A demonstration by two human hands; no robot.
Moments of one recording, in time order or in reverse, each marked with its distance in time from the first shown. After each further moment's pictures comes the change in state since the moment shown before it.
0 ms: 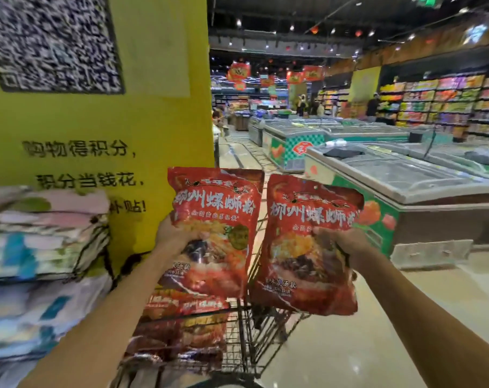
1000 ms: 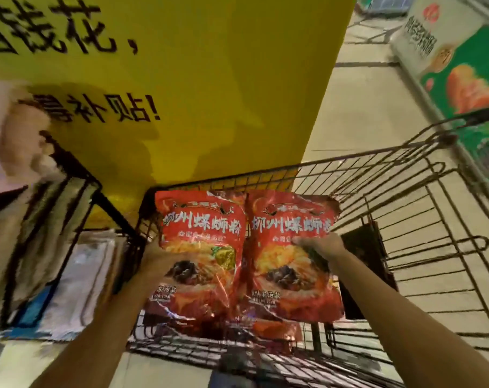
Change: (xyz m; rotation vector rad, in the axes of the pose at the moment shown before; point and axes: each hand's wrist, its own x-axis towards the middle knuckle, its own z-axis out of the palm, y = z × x) left_hand 0.311 -0.341 -0.118 0.277 0.136 -0.758; right_hand 0.301 0.253 0.350 -0.256 -0.189 0.610
